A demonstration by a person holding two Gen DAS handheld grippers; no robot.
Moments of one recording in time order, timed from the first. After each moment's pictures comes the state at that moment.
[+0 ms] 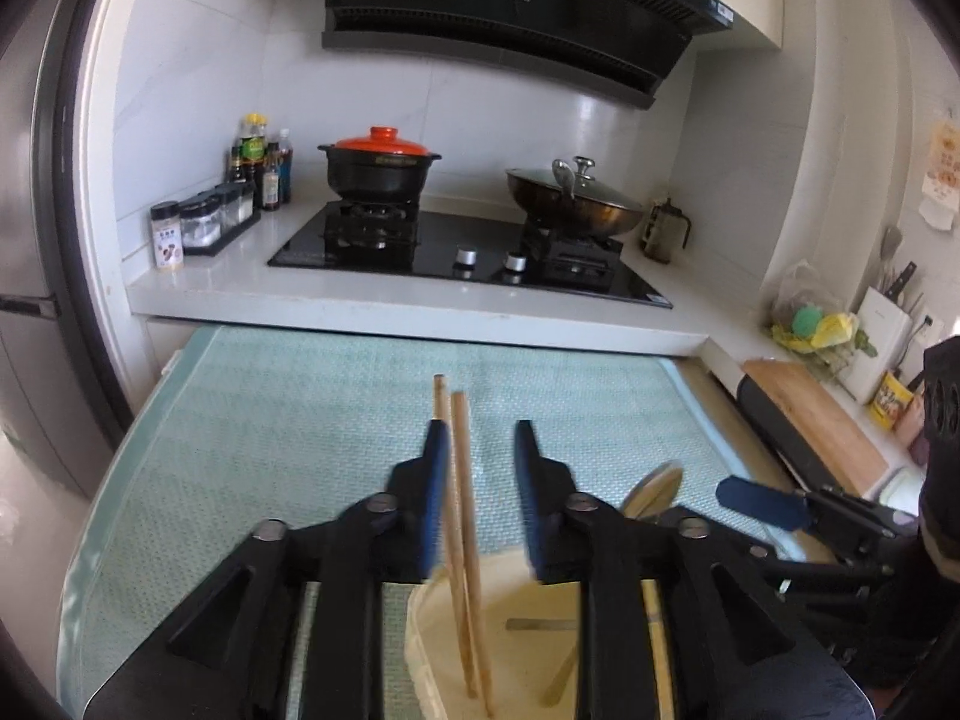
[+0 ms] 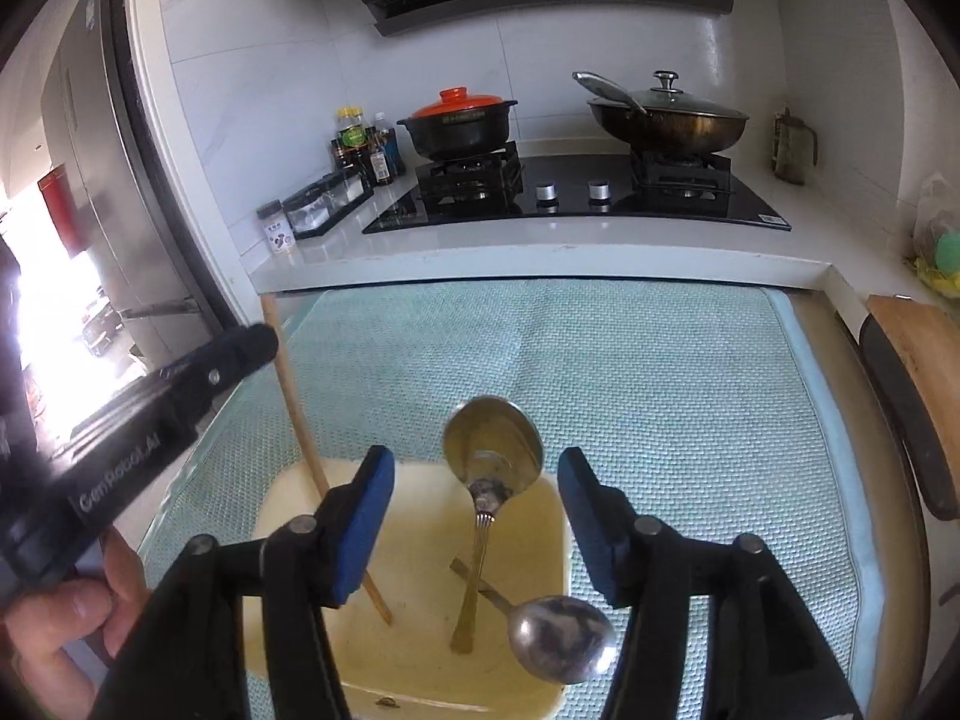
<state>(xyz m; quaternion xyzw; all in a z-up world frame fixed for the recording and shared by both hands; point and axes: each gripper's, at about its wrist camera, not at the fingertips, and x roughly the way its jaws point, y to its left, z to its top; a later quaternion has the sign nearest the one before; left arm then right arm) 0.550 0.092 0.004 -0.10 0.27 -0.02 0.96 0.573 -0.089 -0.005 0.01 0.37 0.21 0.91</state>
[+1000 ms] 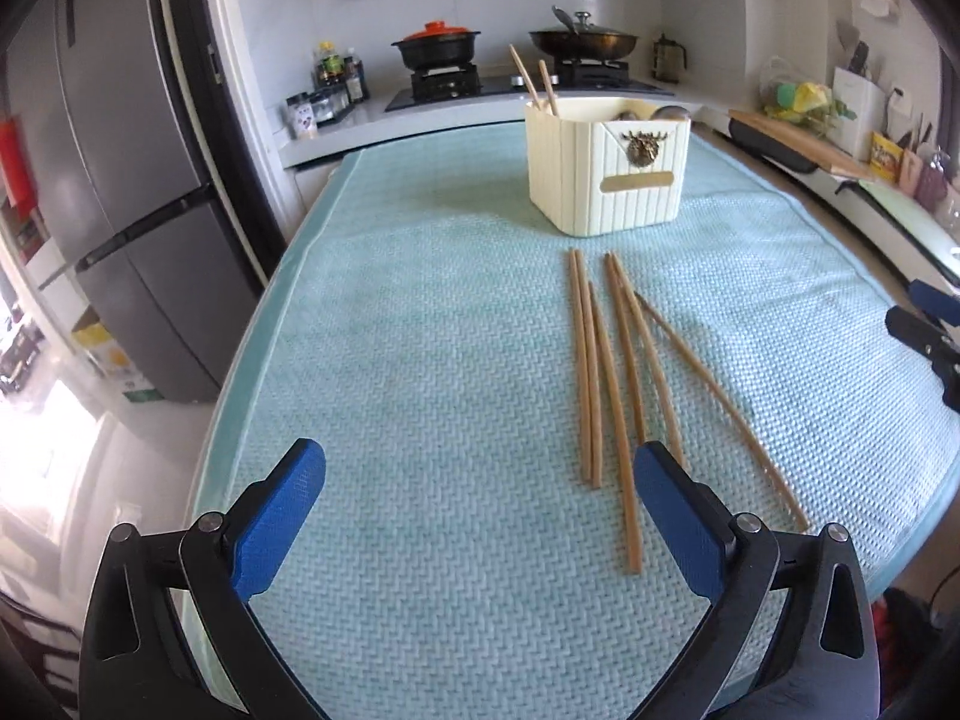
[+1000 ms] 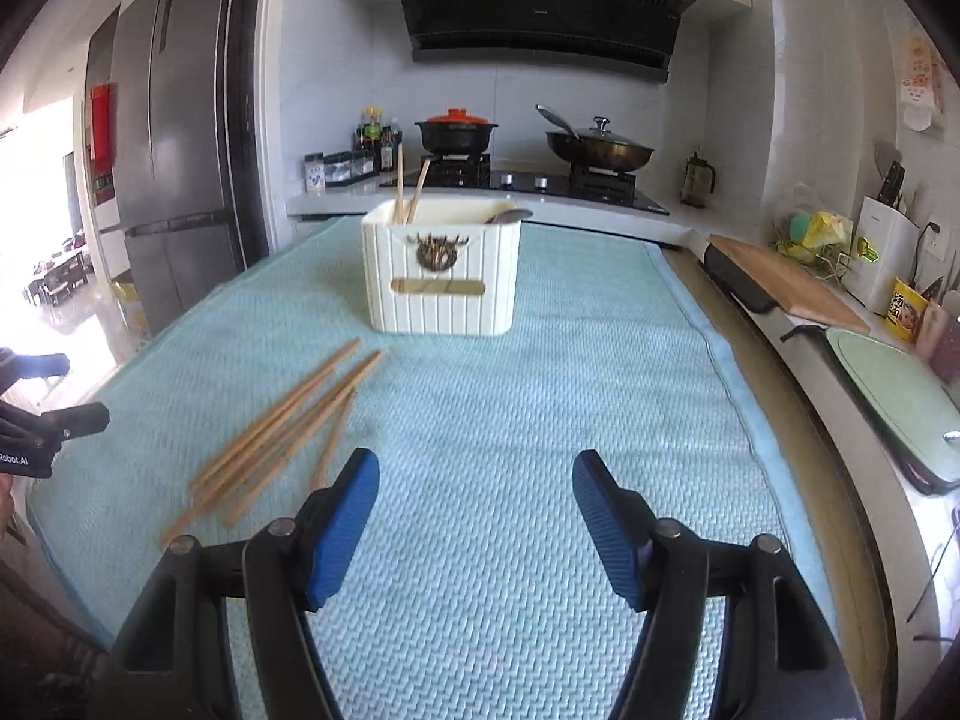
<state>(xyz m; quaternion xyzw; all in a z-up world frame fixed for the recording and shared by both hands) 0.169 0.095 -0.097 0.04 0.38 0.06 0.92 0.201 -0.173 -0.076 -0.08 0.31 0.15 0.94</state>
